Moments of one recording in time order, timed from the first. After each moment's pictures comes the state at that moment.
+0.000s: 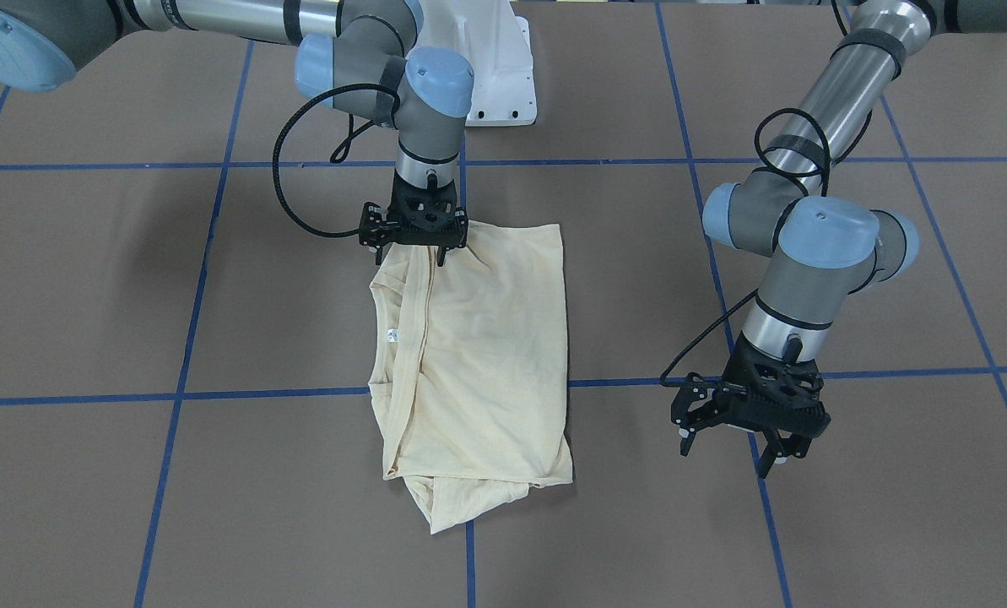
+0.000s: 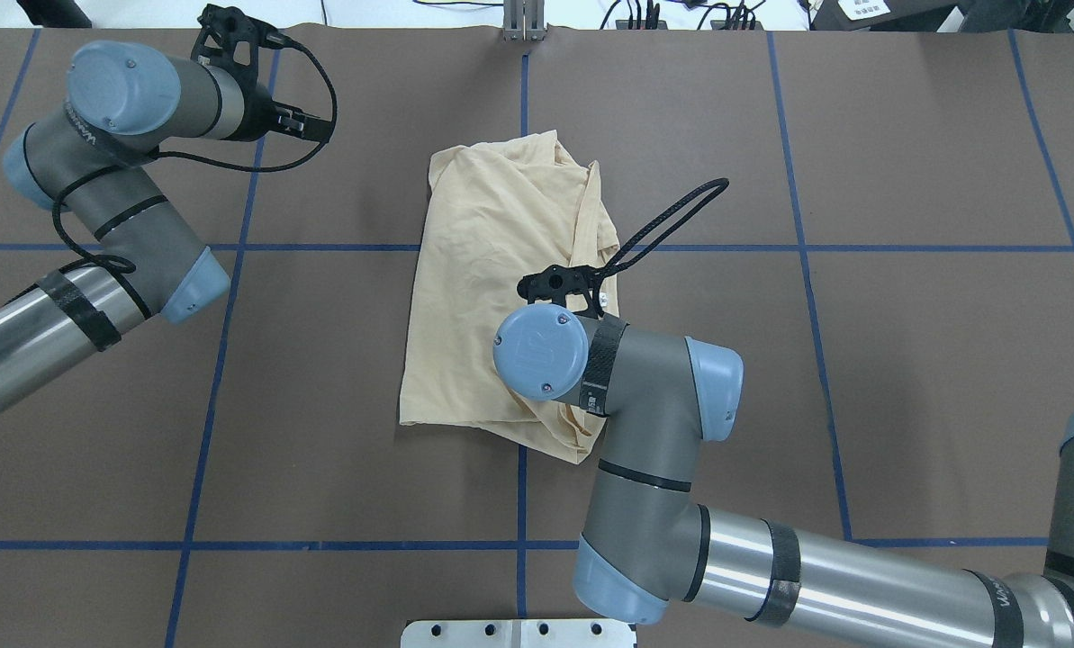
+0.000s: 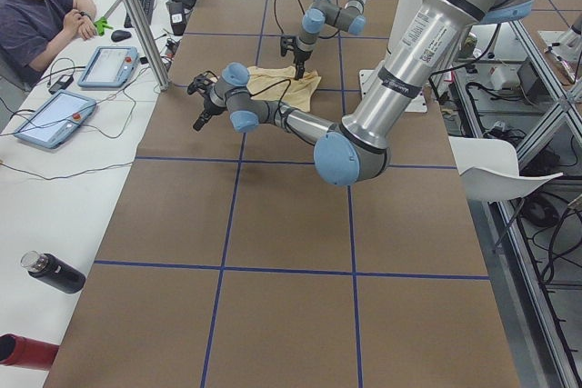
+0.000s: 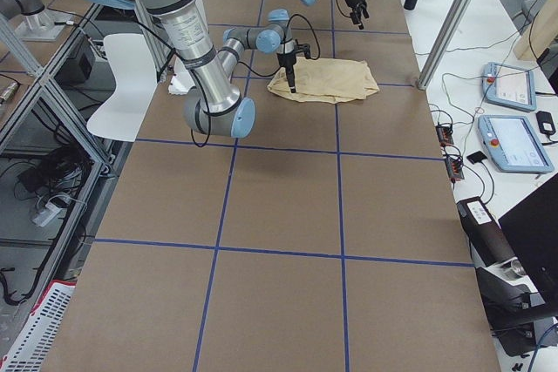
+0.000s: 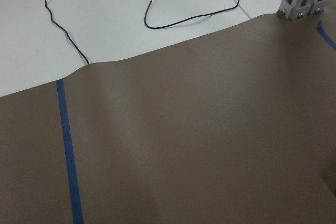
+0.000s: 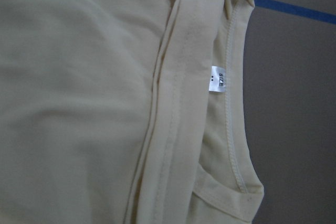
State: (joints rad) left arm -0.88 -2.17 -1.23 -2.39 -1.74 -0.69; right arm 0.37 -0.83 1.59 -1.74 1.54 1.19
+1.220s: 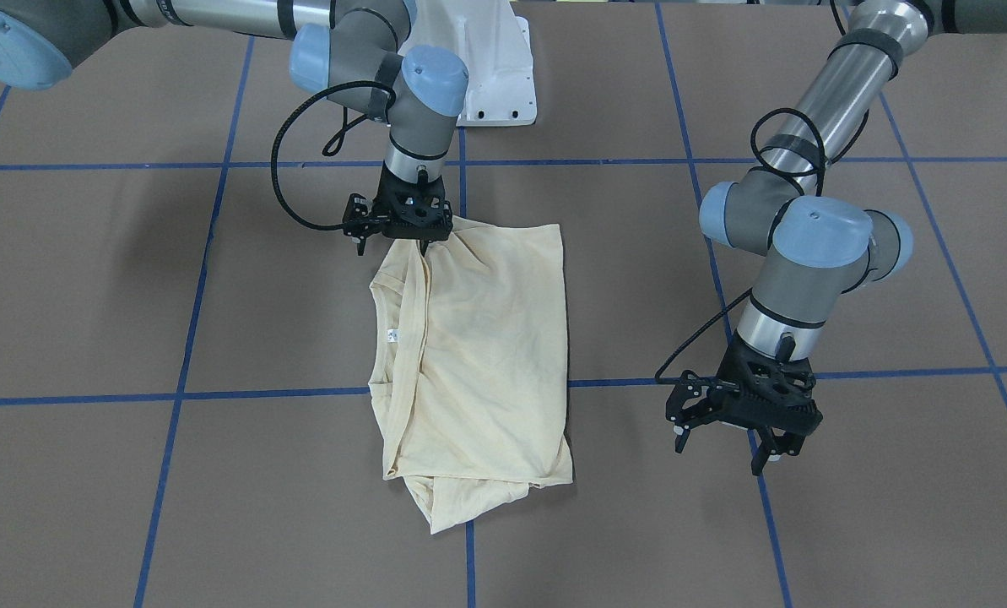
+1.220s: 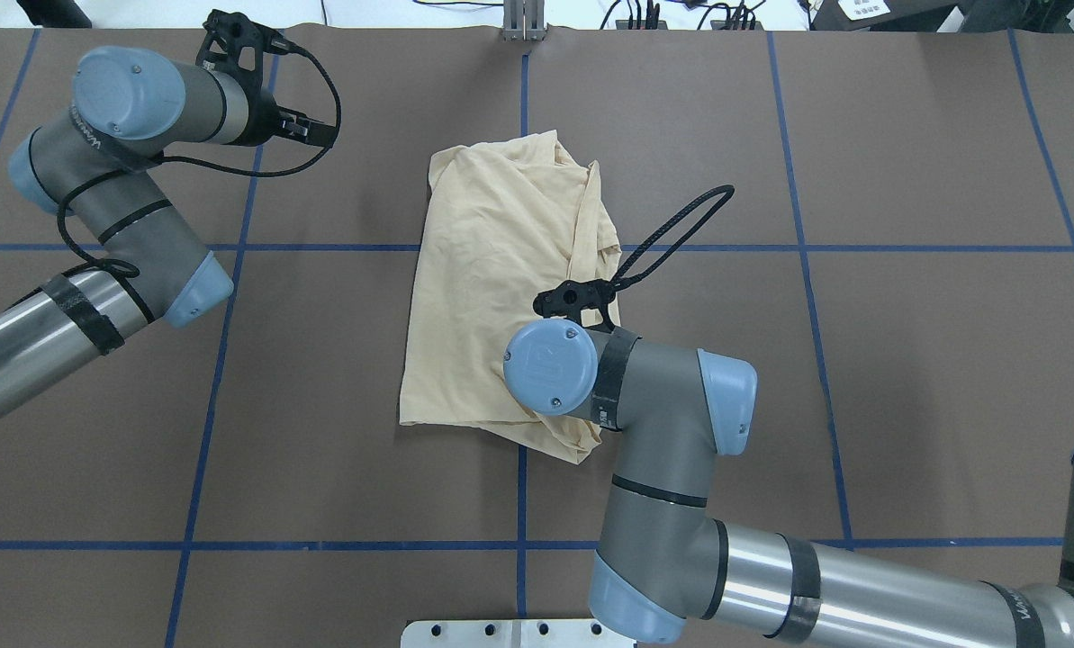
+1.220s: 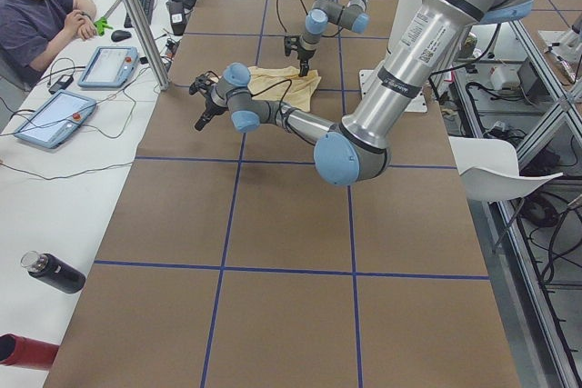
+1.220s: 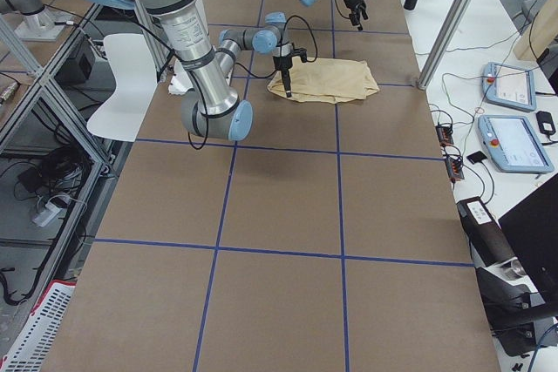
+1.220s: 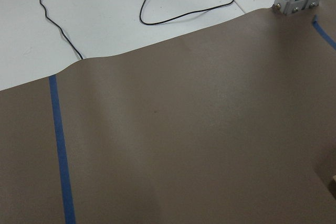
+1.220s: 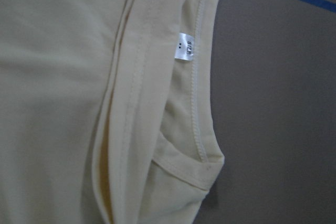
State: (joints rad) left arm -0.88 -2.17 -1.23 -2.39 -1.74 -0.69; right arm 0.35 -0.89 1.67 -1.85 1.53 1.15
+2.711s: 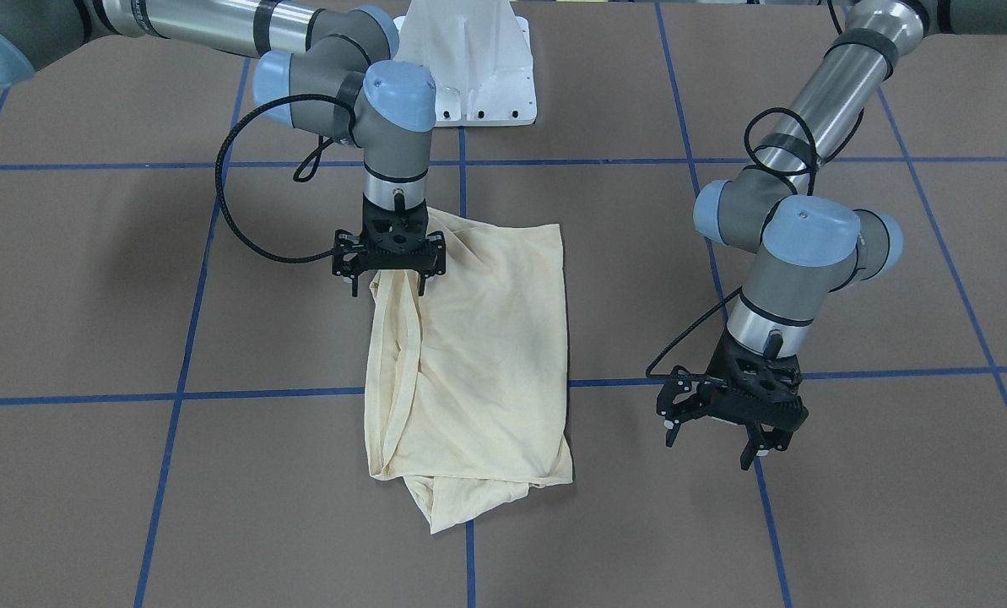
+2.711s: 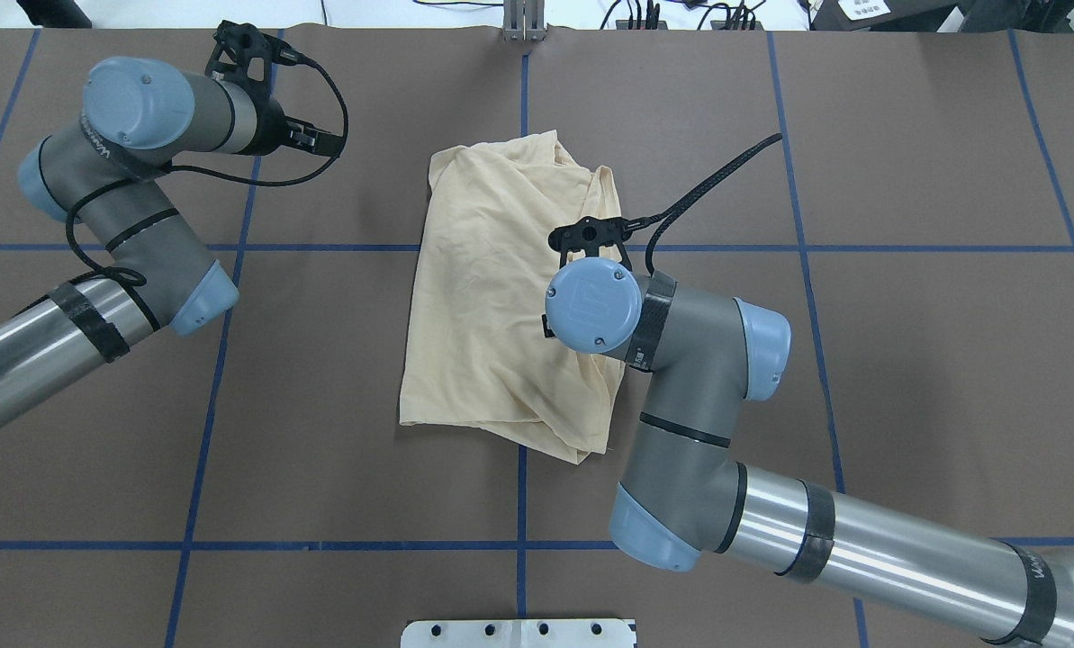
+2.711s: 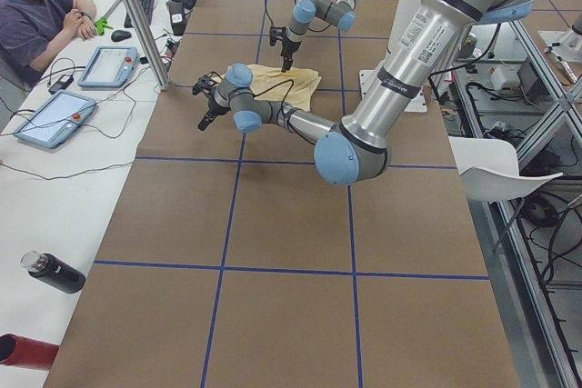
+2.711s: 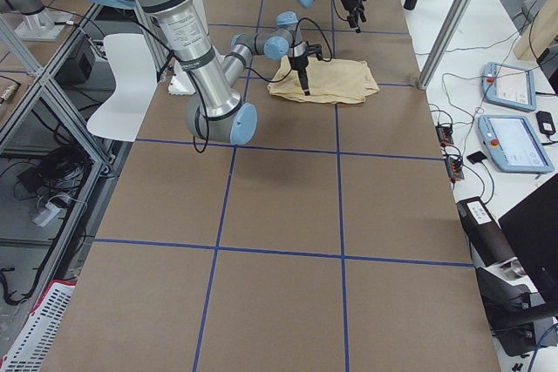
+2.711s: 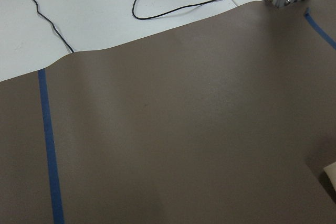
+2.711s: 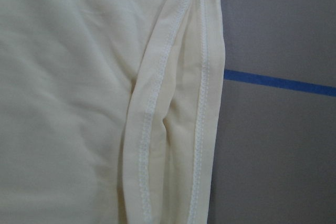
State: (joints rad) left arm -0.86 -2.17 -1.23 -2.39 -1.74 -0.69; right arm 0.44 -0.88 1.59 -1.63 1.52 1.13
